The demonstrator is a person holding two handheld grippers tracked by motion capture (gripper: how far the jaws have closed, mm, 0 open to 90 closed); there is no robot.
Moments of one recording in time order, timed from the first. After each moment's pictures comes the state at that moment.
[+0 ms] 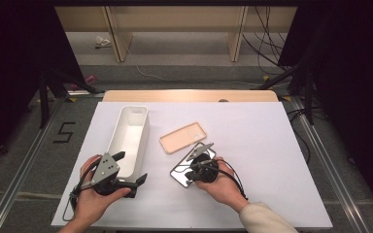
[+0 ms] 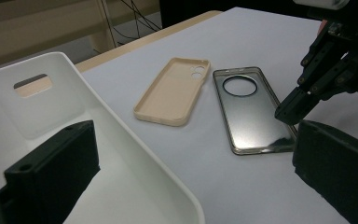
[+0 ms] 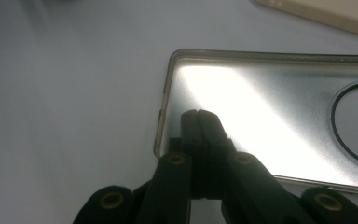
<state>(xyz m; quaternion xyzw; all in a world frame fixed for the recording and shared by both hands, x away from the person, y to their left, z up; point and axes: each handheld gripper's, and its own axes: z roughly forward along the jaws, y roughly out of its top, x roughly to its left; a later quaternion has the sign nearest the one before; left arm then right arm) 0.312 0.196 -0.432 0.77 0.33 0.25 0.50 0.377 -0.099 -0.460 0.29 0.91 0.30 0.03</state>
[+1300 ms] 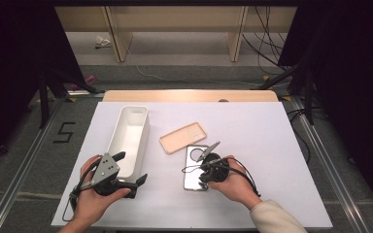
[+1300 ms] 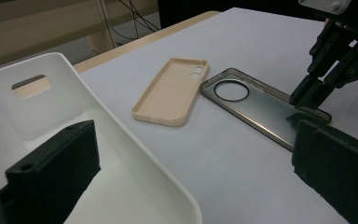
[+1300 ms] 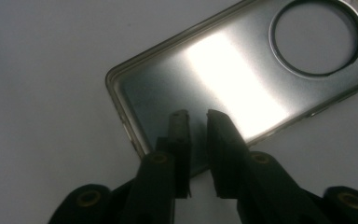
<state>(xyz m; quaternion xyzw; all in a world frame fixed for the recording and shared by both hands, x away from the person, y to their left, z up) 0.311 0.196 -0.432 0.77 0.33 0.25 0.50 0.380 -0.126 -0.455 0.29 0.93 0.21 0.04</state>
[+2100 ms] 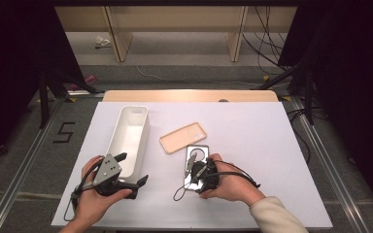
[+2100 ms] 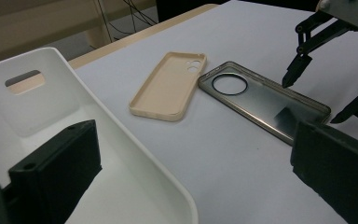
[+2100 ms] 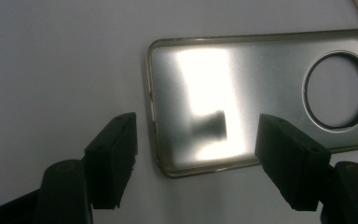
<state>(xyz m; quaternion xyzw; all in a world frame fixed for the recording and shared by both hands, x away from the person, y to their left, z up) 0.311 0.193 -0.434 0.77 0.32 0.24 0.49 0.366 -0.095 -0.444 0.08 0.99 0.11 0.10</state>
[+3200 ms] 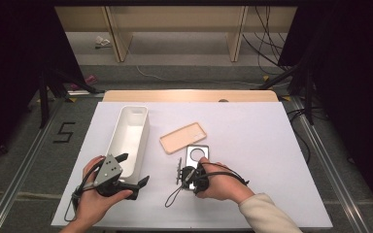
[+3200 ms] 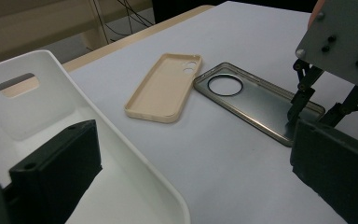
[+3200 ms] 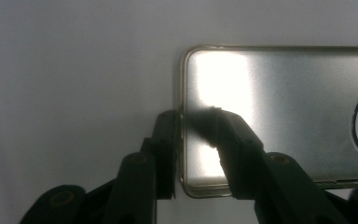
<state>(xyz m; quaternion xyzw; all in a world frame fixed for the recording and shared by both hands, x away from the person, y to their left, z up) 0.310 0.191 -0.434 0.78 0.32 0.24 0.49 0.365 -0.067 -0.456 0.04 1.00 0.04 0.07</state>
